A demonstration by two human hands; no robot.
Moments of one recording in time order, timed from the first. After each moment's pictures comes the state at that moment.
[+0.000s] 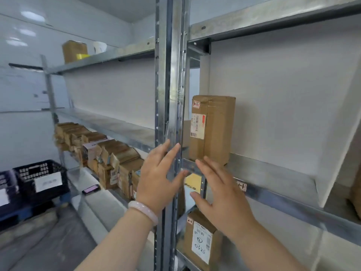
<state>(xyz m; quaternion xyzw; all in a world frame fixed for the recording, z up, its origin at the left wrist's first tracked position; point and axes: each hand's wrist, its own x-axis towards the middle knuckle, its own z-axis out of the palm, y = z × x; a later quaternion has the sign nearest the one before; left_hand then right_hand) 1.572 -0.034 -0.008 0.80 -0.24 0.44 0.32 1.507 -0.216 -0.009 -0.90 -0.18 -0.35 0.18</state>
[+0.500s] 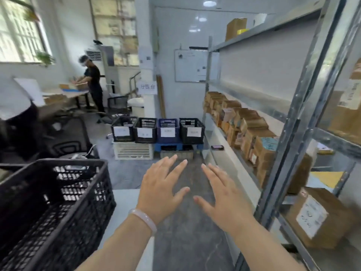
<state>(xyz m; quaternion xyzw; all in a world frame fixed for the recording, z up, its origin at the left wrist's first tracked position) 1.248 0.101 -0.121 0.91 0.13 0.38 0.03 1.359 -0.075 -0.099 -0.82 -0.50 -0.09 0.26</state>
